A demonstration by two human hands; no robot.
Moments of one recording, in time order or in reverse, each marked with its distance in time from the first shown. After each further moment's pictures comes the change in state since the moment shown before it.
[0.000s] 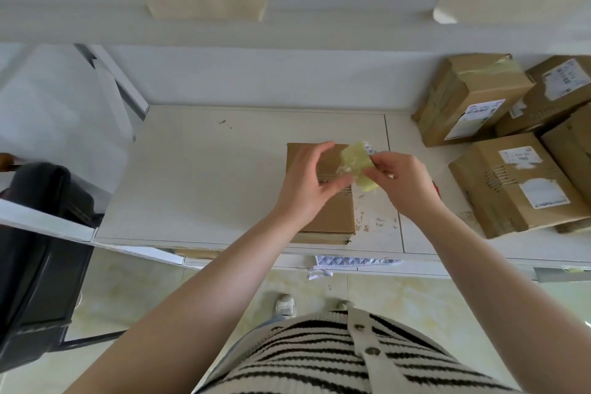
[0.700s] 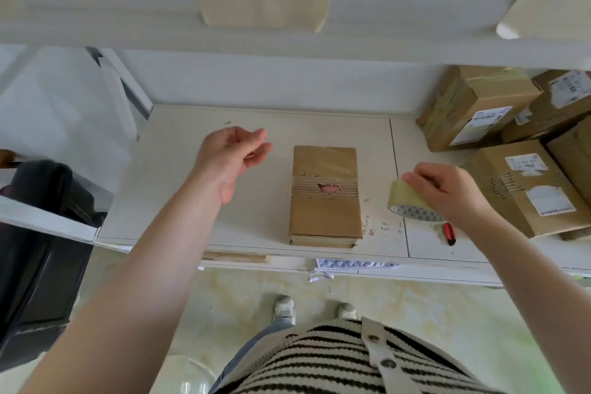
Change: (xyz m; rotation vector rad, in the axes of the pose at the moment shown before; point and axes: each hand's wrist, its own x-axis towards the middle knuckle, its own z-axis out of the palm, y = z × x) left_hand 0.013 -0.009 -0.119 -0.735 0.242 -0.420; right_hand -0.011 0.029 -0.039 -0.083 -0.064 -0.082
